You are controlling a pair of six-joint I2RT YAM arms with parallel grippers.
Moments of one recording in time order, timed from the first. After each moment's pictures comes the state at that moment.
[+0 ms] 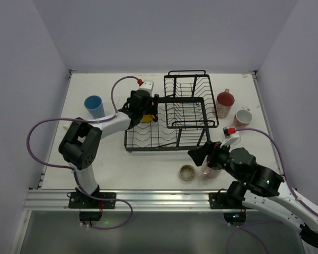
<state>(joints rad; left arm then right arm) -0.56 1.84 1.16 0.15 -0.30 -0.20 0.97 0.40 0.60 -0.57 0.32 0.73</state>
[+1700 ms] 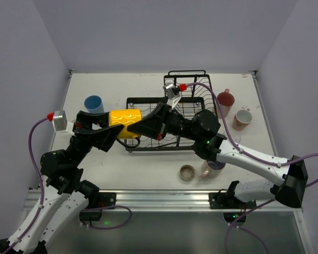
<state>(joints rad) -0.48 0.44 0.61 0.45 0.29 -0.83 1.03 1.26 1.07 0.59 -0.37 1.05</state>
